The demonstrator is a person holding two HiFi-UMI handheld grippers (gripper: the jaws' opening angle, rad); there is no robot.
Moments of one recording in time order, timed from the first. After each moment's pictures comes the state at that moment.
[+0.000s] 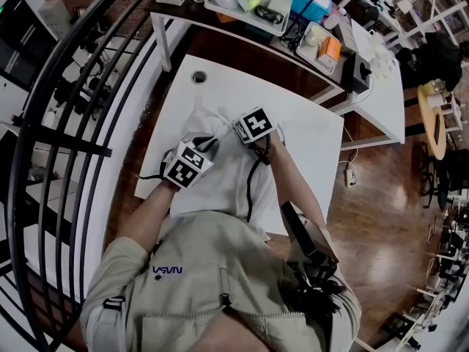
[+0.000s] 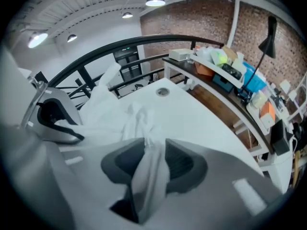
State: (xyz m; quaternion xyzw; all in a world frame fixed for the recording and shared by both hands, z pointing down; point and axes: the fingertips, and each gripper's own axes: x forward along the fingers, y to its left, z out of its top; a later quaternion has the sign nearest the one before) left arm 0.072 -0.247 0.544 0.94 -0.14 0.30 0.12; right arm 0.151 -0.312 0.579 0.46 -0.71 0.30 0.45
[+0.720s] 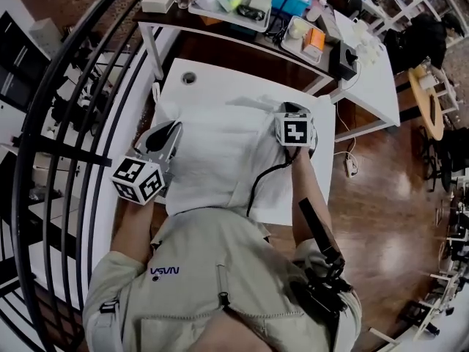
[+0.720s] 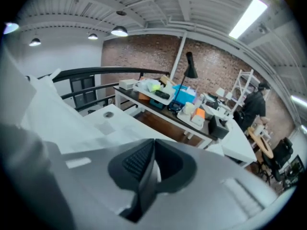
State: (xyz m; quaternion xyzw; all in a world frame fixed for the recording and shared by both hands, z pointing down) left arm -0.019 -0.269 0.410 0.95 -0.25 0.03 0.18; right arm 0.303 -0.254 0.477 0.72 -0.57 0.20 0.34
